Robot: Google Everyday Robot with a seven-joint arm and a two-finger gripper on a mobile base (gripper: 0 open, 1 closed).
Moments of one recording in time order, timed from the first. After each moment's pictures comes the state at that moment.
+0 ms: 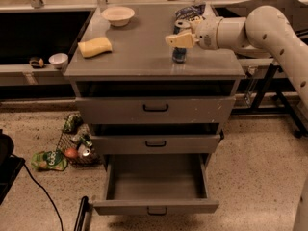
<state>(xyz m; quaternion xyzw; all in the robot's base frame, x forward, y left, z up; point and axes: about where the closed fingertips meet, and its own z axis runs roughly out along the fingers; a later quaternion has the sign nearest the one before) 0.769 -0.087 0.917 -0.39 0.69 0.24 0.56</state>
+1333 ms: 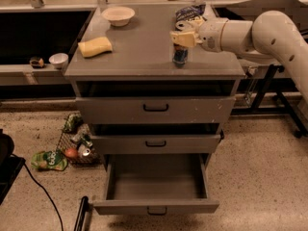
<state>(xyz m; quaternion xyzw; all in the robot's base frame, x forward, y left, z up) 0.749 -0.087 0.933 -0.39 0.66 0.25 0.59</state>
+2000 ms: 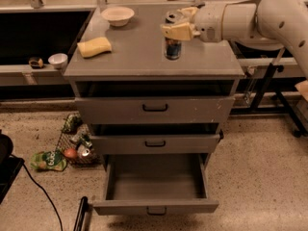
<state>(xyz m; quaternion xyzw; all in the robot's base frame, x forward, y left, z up) 0.697 -0.052 0.979 -0.47 0.61 0.27 0.58</state>
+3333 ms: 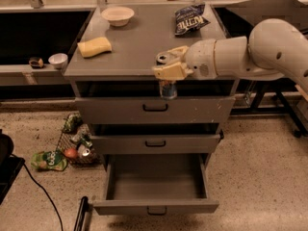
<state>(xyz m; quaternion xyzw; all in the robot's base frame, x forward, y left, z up) 0.605 -0.025 0.910 -0.49 0.66 0.30 0.49</state>
